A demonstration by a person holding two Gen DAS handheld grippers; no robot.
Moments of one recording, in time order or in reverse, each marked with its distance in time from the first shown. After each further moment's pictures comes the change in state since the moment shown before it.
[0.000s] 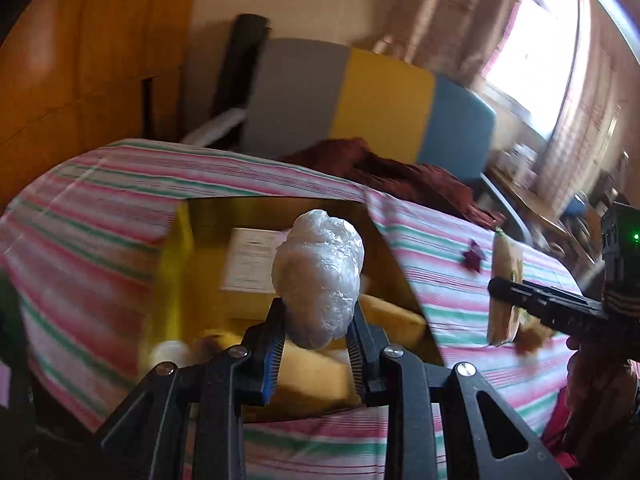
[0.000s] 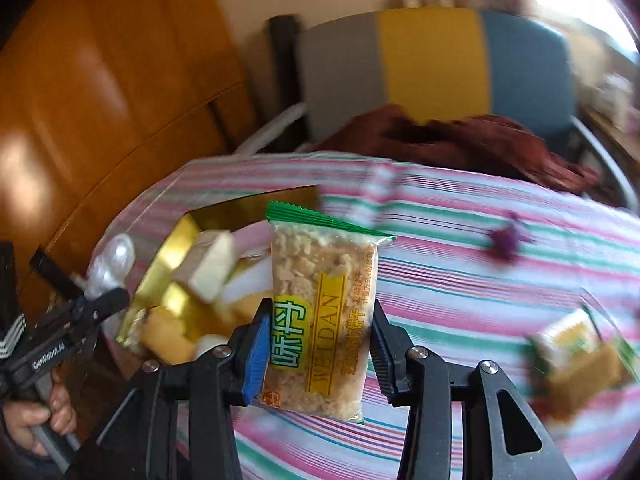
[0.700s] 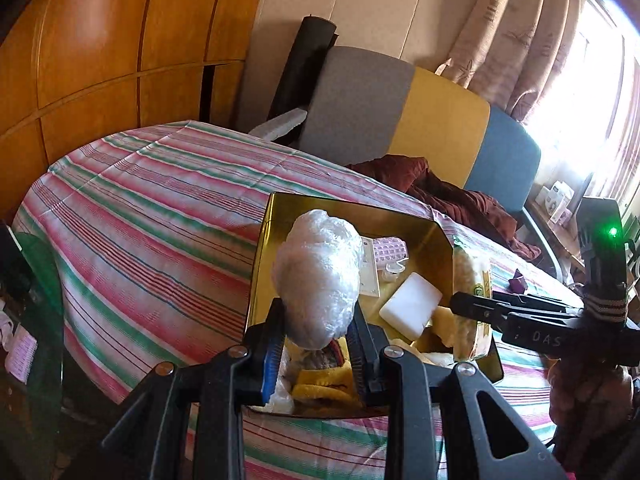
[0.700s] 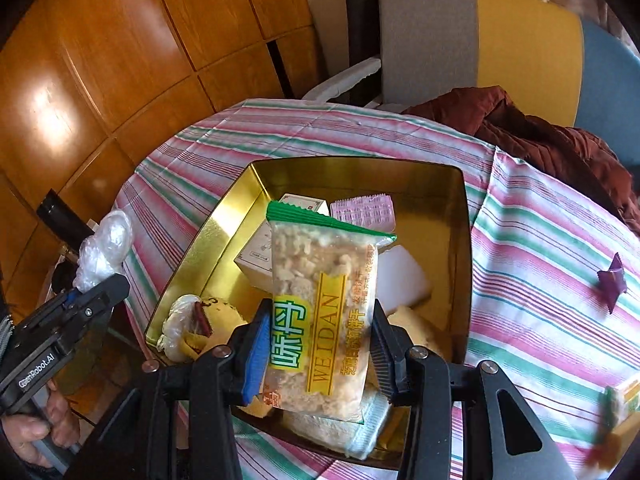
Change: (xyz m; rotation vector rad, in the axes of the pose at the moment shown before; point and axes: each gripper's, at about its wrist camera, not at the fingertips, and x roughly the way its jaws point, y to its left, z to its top) left arm -0.010 0.071 -0.007 -0.122 -0.023 0.096; right arm 0.082 0.096 0.019 -0.133 0.170 0.089
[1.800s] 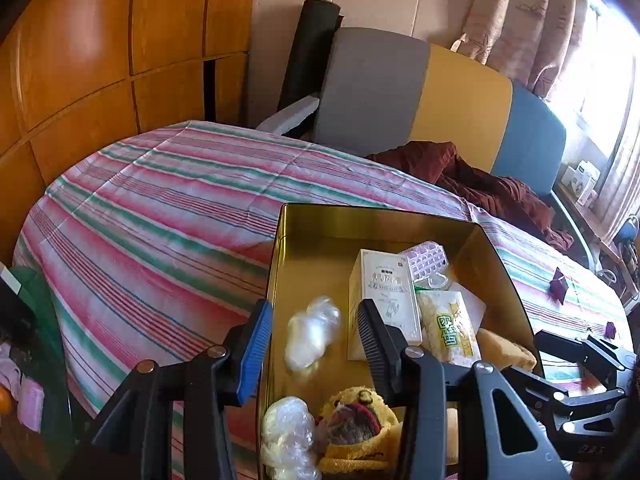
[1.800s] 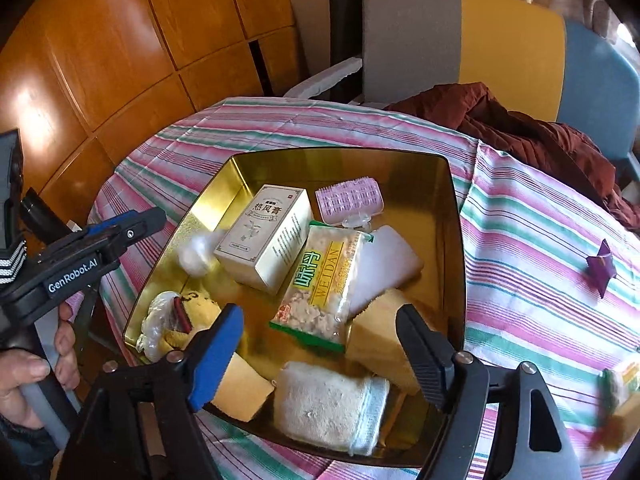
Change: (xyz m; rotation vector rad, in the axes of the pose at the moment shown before) left arm 0.058 0.002 0.035 0.052 0.053 0.090; right arm 0.006 0.001 -0.013 0.013 -0.016 -0.081
